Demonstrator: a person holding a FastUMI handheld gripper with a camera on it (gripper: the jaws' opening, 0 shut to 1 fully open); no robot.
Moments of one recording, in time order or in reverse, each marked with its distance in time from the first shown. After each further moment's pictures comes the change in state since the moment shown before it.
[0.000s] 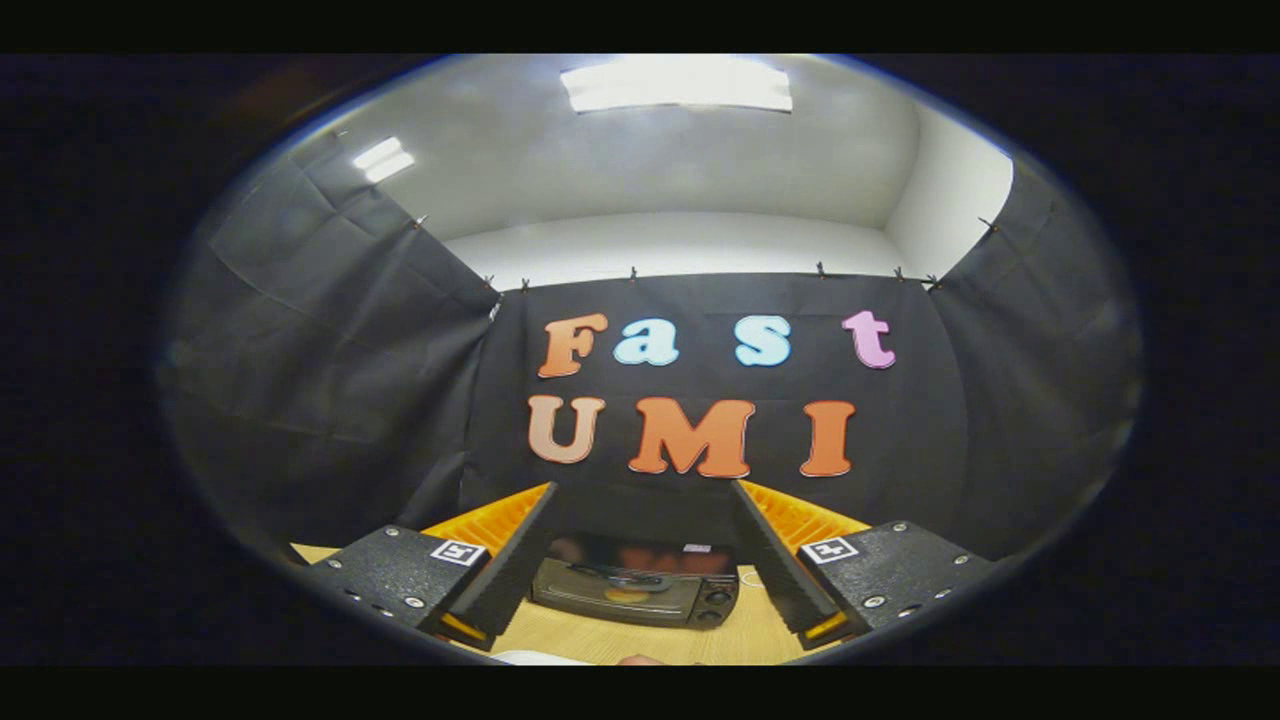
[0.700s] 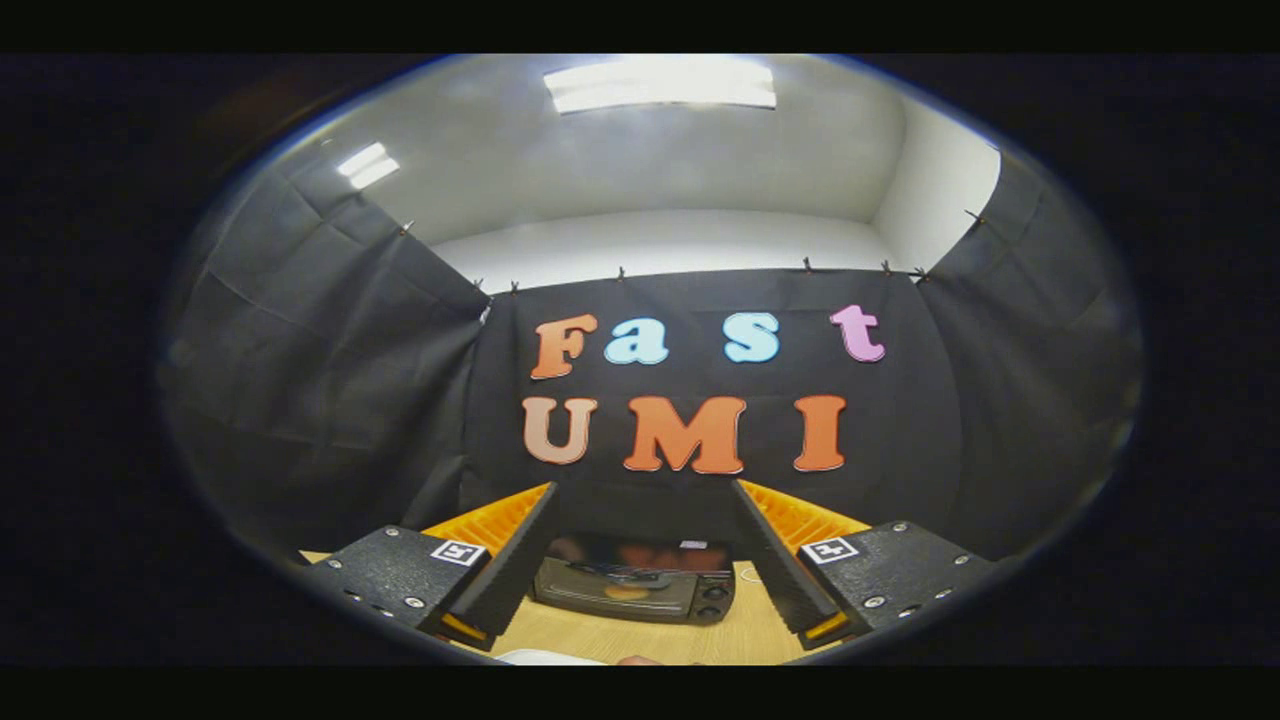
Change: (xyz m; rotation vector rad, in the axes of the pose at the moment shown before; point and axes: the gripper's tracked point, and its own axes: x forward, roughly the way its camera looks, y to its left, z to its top) arm -0.005 -0.012 -0.005 0.028 0.028 -0.035
